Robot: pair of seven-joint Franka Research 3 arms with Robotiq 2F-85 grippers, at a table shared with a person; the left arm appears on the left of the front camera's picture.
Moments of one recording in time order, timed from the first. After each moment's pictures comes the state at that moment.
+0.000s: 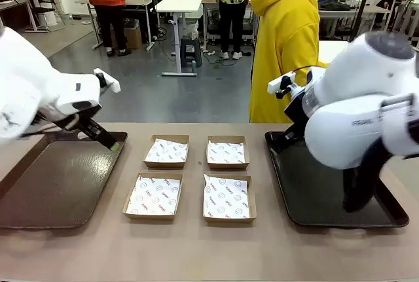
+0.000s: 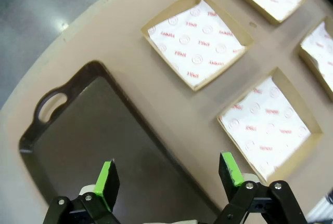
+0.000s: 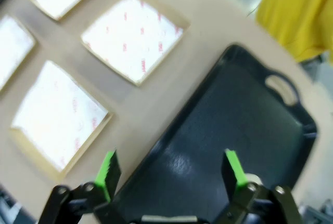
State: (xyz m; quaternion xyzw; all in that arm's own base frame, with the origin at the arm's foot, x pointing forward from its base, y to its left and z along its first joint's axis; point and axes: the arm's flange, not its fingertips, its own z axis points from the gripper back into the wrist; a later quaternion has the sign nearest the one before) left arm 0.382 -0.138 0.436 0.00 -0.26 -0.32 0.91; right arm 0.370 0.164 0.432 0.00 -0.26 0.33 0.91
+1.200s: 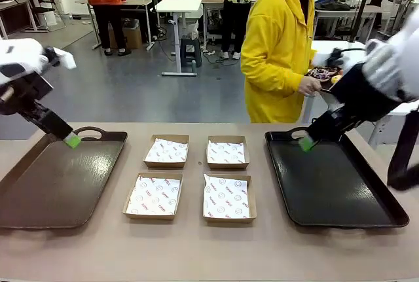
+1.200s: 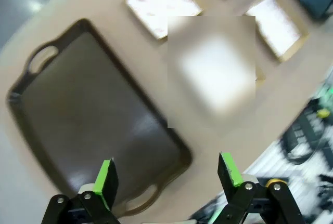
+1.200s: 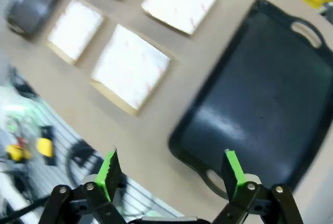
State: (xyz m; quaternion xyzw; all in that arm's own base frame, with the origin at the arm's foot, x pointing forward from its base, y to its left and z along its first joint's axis) left arm 0.319 -0.085 0.510 -0.10 -0.20 -0.30 0.93; right arm 0.305 0.099 0.511 0.16 -0.19 0.26 0.93
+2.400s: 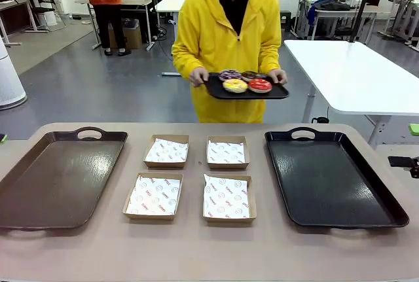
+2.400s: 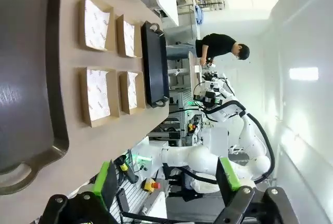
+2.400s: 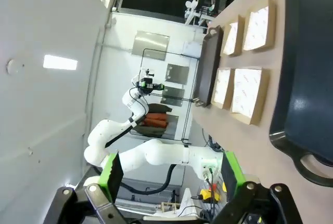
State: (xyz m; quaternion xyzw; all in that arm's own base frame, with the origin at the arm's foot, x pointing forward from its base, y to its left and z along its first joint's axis) left arm 0.318 0.124 0.445 -0.59 -0.10 0.04 0.80; right arm 0.280 -0.135 0.390 0.67 -0.15 -0.01 0.73
